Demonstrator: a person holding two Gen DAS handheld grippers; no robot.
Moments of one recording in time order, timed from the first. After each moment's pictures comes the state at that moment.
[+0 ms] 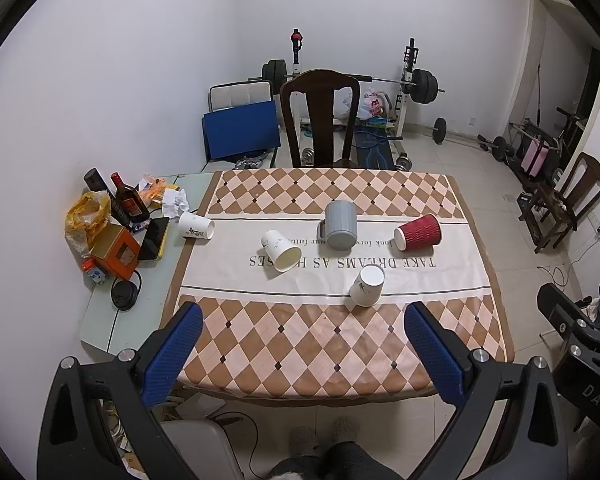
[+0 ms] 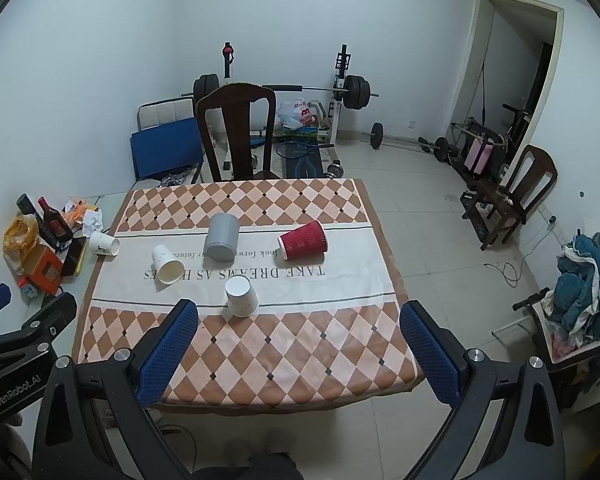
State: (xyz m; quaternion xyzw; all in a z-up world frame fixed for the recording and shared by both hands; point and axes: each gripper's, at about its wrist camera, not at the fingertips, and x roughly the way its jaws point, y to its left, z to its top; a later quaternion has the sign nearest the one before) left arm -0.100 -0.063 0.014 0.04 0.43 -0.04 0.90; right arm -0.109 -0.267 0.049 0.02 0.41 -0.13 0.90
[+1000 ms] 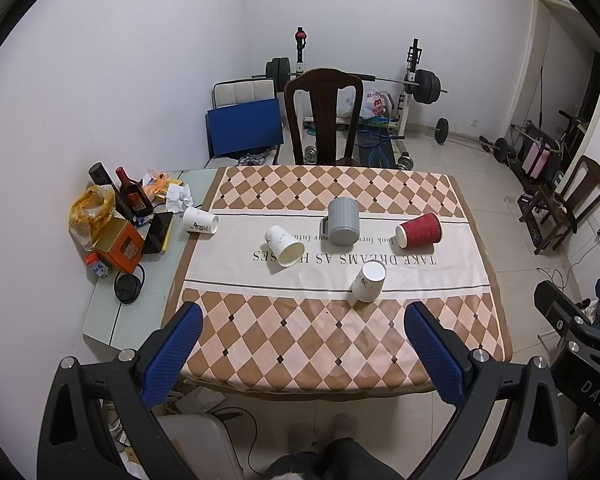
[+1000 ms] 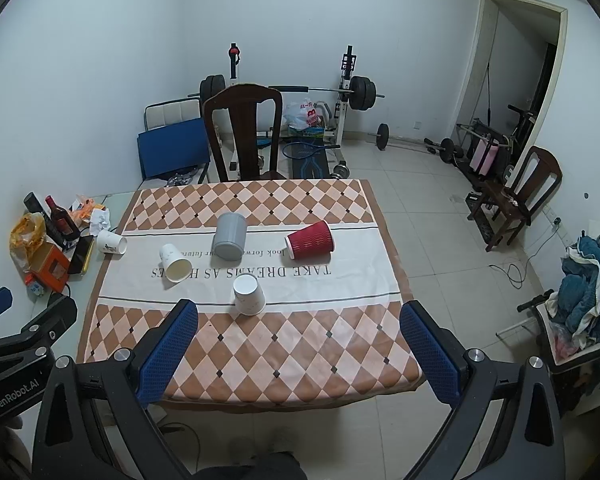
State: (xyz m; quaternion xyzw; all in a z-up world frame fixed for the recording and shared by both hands) left arm -0.102 -0.059 0.013 0.05 0.43 -0.05 0.90; right arm -0.109 -0.261 0.050 0.02 0.41 -0.12 0.90
